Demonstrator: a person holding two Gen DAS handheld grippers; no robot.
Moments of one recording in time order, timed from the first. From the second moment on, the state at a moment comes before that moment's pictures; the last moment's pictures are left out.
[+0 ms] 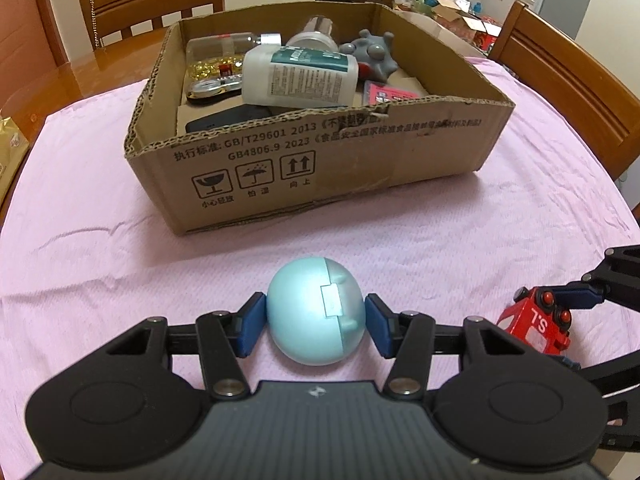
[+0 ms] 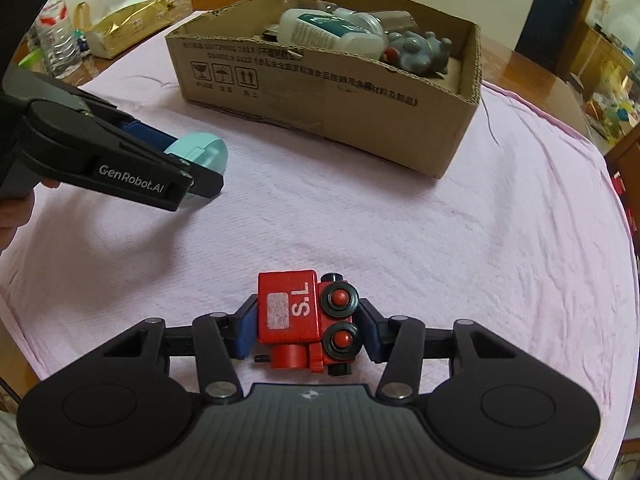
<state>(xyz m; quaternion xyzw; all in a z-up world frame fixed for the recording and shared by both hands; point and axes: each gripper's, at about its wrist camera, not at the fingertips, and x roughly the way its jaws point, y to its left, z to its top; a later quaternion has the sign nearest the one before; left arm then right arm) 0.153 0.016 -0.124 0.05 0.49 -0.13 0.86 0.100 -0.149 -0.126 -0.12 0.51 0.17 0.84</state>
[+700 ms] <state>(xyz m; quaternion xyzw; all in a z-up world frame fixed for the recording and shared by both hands) 0.160 0.010 -0.122 0.04 0.51 -0.11 0.85 0.100 -0.149 -0.125 -0.13 0.51 0.17 0.83</state>
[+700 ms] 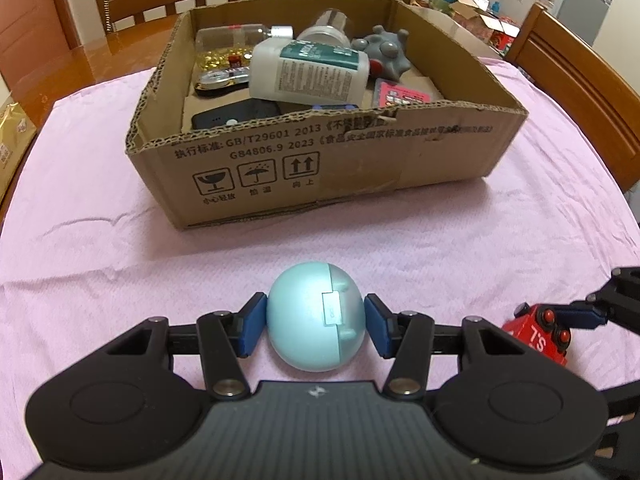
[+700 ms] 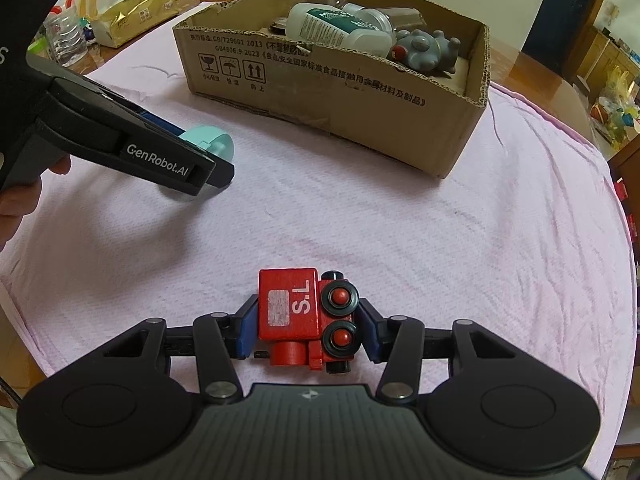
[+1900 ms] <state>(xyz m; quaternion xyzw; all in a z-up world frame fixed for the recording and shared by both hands) 0.246 0.037 -0.042 0.07 0.44 -0.10 0.89 0.223 -0.169 -0.017 -0.11 0.42 0.20 0.88</state>
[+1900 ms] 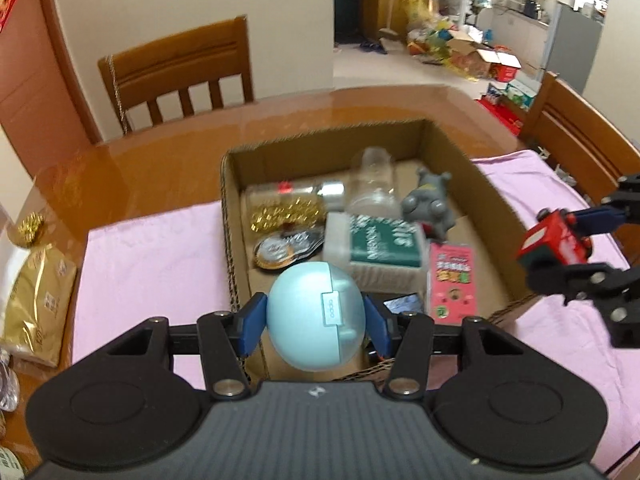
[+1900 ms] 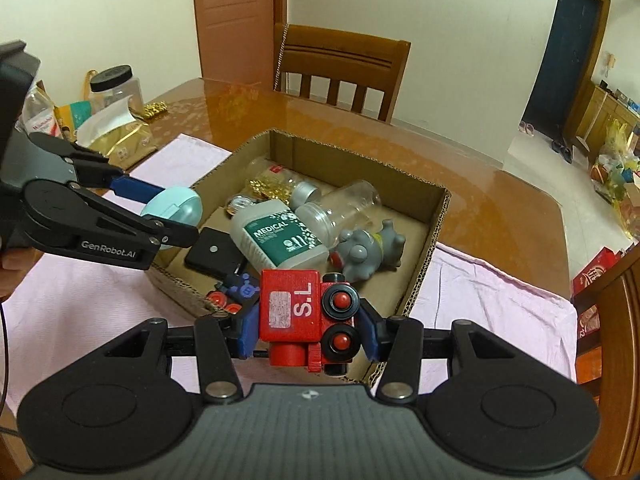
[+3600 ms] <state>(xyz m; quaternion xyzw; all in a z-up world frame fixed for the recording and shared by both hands) 0.147 0.031 0.031 0.02 0.43 0.02 0.90 0.160 -0.170 0.017 -0.02 0.47 0.01 0.88</state>
